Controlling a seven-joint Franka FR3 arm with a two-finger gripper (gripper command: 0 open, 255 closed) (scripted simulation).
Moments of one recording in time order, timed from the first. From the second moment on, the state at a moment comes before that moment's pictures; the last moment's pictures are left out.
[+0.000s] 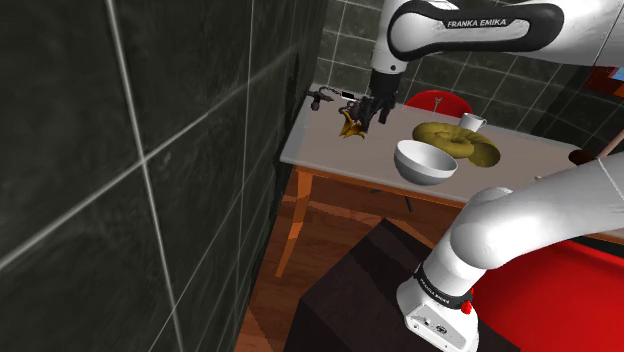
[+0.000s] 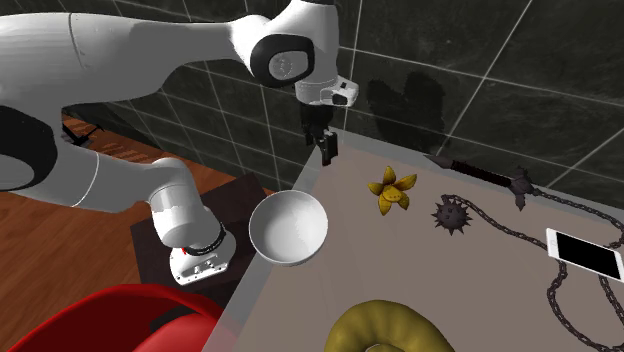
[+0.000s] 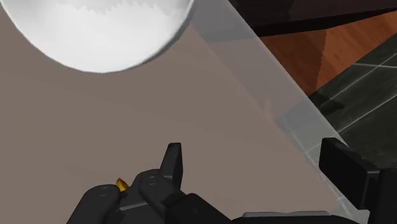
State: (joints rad) arm -0.05 -0.57 -0.08 -2.34 -0.19 1.74 -0.01
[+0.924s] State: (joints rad) arm -0.11 -0.17 -0.25 -2.05 -0.20 1.91 -0.24
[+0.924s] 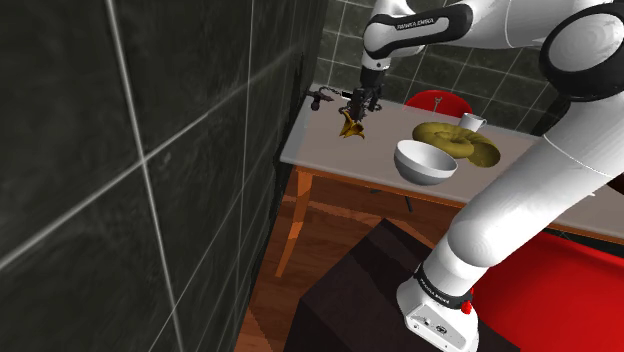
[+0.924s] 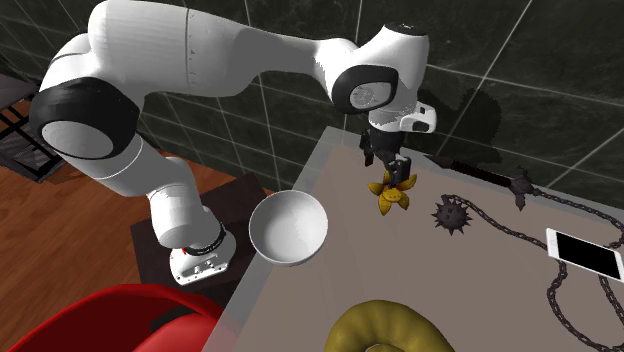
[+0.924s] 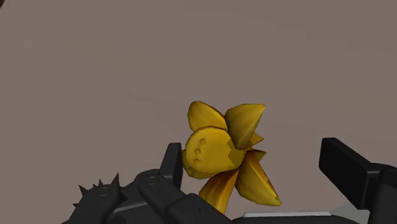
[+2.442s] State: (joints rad) arm -0.11 -0.14 -0.26 -2.11 -0.20 2.01 -0.24
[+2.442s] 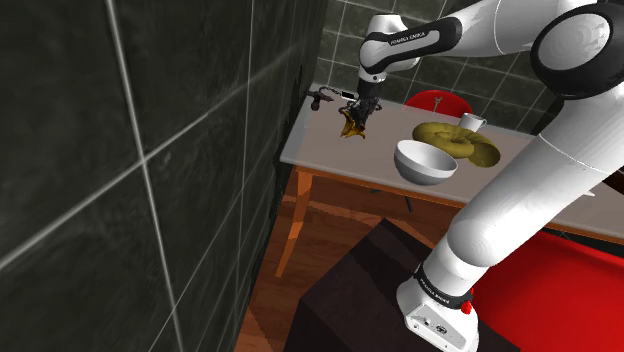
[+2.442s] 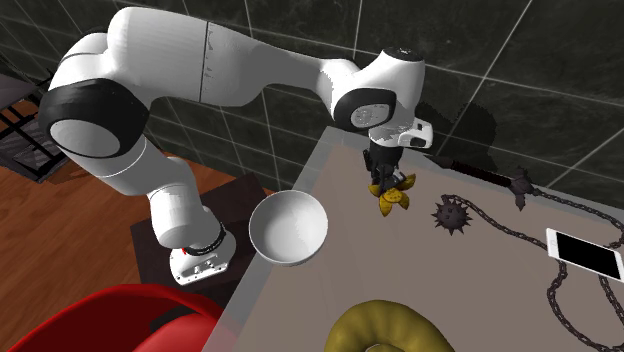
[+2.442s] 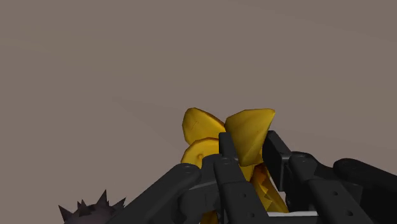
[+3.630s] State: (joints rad) arm -0.11 -0.16 -0.25 -1.92 -0.19 1.80 -0.27
